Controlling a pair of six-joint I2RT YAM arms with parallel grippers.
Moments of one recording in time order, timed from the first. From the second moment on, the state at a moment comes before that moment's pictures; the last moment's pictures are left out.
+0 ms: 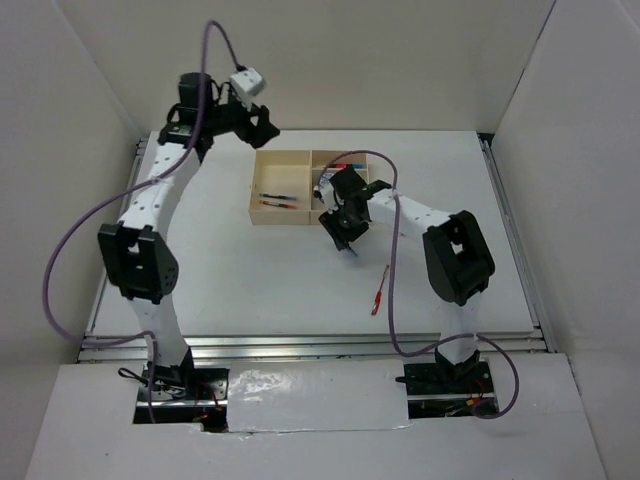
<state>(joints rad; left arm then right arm) -0.18 1.97 1.96 -0.39 0.65 0.36 0.53 1.91 1.44 -0.66 -0.13 -0.16</state>
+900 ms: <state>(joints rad) -0.24 1.17 1.21 -0.67 0.83 0.93 0.57 1.75 1.51 -0.96 -0.50 -0.27</state>
